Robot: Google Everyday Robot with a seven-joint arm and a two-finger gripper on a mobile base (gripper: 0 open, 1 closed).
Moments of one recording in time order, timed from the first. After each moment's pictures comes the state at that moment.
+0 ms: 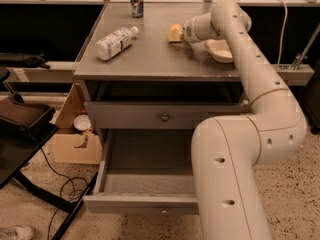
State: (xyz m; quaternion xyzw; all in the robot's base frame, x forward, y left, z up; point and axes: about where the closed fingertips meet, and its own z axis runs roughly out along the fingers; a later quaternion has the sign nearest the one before) arm 0.926 -0.060 0.828 -0.25 0.83 0.22 0.45
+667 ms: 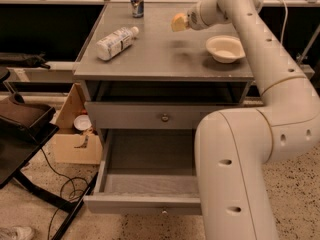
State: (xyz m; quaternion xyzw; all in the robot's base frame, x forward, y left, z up) arm 0.906 -0.079 0.881 -0.28 0.83 0.17 0.45
